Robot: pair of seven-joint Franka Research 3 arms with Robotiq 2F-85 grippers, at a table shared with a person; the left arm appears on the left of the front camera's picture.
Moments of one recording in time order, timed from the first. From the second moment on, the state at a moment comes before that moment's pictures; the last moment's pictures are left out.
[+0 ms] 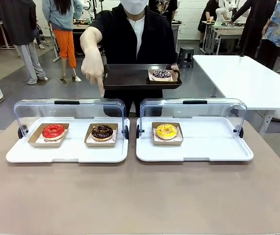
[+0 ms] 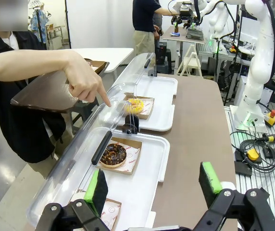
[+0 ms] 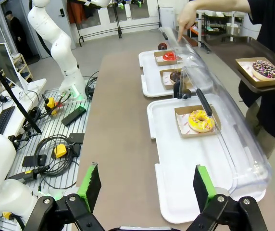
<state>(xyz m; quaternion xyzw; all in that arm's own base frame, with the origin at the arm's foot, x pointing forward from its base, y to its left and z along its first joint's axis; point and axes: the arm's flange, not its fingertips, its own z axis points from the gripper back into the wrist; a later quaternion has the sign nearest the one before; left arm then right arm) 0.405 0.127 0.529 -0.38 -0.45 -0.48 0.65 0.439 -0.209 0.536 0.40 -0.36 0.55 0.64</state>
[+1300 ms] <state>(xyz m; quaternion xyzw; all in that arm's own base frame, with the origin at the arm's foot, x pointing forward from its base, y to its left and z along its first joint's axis) 0.406 -0.141 0.571 -0.03 -0.13 -0.73 0.67 0.439 -0.208 0.536 0.40 -0.36 0.55 0.64</state>
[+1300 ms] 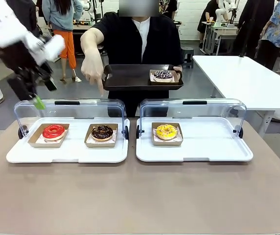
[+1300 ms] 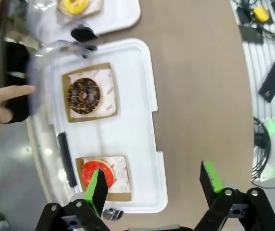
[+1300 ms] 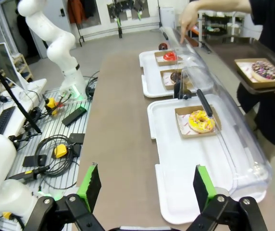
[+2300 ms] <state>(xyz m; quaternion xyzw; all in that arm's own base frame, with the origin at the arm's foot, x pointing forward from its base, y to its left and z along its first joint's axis) 0.468 -0.211 0.480 -0.04 -0.05 -0.74 0.67 0.438 -0.208 0.536 0.40 -0.36 0.55 0.64</state>
